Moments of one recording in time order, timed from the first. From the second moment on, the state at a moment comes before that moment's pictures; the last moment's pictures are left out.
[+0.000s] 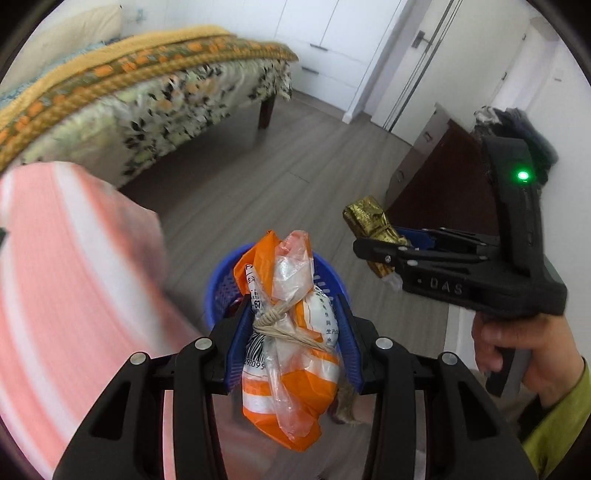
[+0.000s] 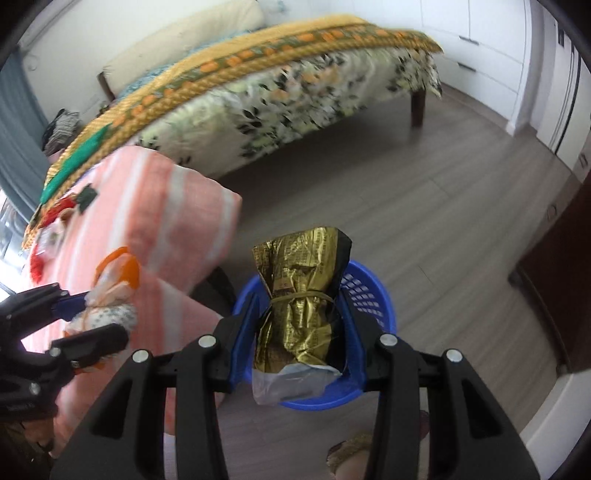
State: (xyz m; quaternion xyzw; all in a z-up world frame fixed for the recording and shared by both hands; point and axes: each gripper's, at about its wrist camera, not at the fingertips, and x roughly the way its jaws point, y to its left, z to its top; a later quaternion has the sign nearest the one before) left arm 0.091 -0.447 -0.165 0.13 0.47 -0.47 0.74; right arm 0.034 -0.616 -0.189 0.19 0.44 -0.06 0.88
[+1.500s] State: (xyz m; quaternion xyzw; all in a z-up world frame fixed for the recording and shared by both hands) left arm 0.112 -0.079 -0.156 0.11 0.45 -0.13 0.88; right arm 0.084 -0.325 -0.138 0.02 0.38 0.07 0.92
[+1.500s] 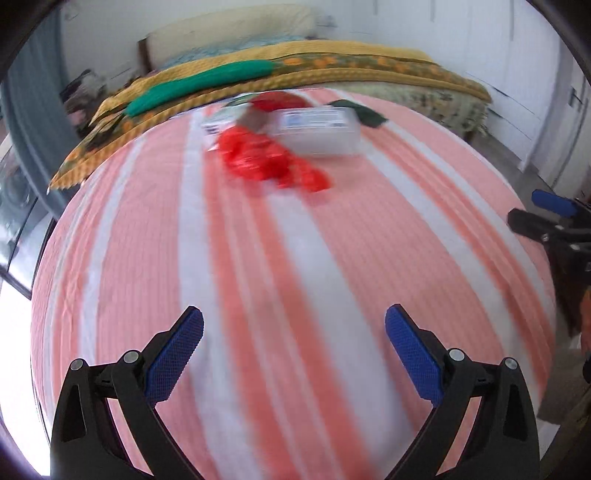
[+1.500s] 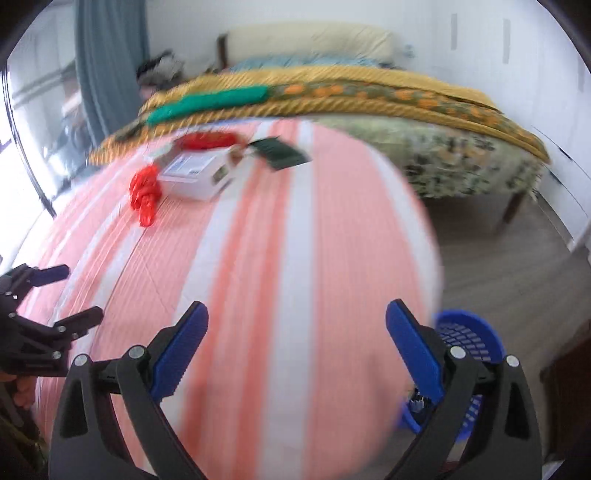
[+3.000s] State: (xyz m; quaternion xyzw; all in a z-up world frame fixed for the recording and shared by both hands) left arm 0.247 -0.064 -0.155 0.07 0.47 -0.19 0.86; right arm 0.130 -0.280 -0.166 -0.01 0.41 0.09 0.91
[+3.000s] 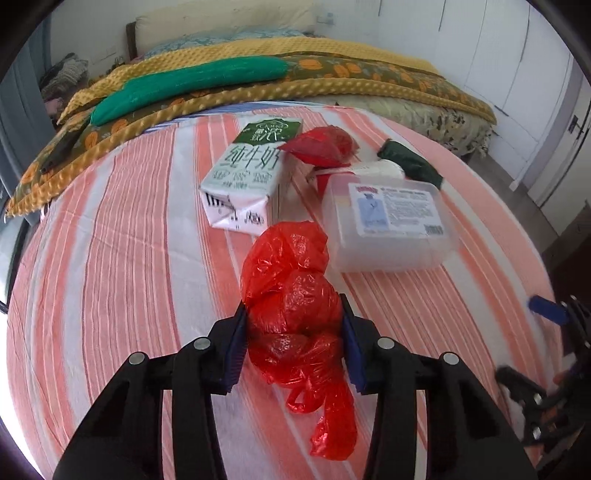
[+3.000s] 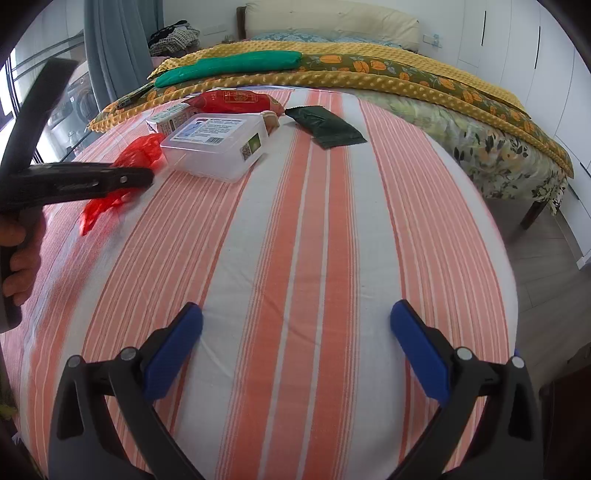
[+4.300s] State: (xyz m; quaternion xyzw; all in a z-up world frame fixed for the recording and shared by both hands) left arm 0.184 -0.013 -0.170 0.10 0.45 -0.18 0.87; right arm 0.269 -0.213 -0.120 -0.08 0.44 0.40 0.80
